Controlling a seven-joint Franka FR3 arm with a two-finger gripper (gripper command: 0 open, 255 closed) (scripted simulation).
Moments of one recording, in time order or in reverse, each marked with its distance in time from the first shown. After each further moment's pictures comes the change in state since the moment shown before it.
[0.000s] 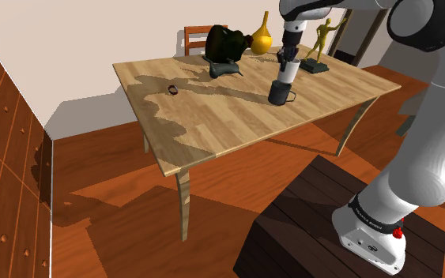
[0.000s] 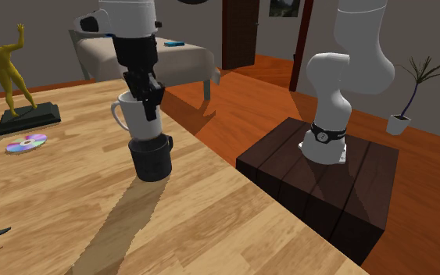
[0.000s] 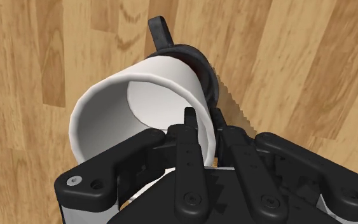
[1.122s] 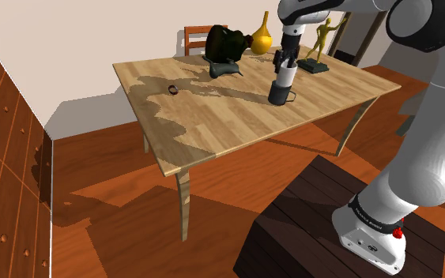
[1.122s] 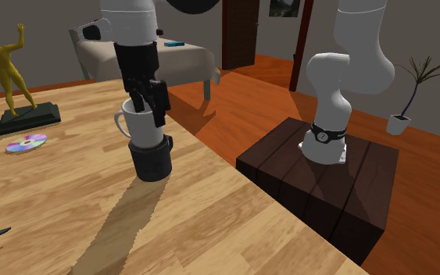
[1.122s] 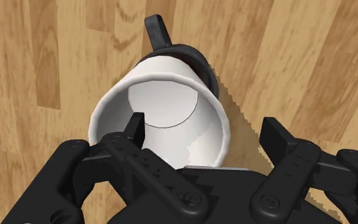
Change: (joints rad) arm 0.002 0.005 0.002 -0.024 0.002 0.030 0.003
